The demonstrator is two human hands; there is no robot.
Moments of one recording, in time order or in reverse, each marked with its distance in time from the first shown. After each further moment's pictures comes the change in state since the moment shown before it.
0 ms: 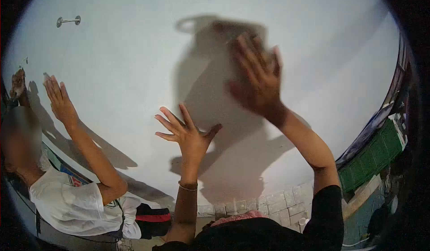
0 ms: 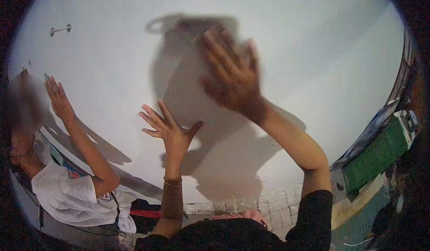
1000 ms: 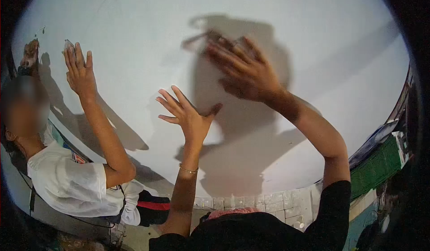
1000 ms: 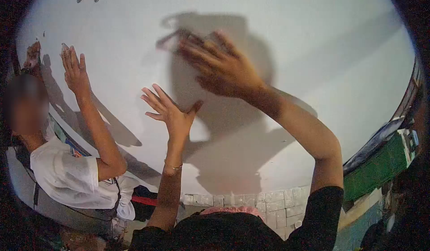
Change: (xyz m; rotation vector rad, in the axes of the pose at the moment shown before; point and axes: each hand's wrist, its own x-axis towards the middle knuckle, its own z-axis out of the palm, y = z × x) left_hand 0.019 -0.036 -0.001 -0.124 0.096 -0.192; right_hand 0.025 -0.044 0.041 0.011 -0.384 -0.540
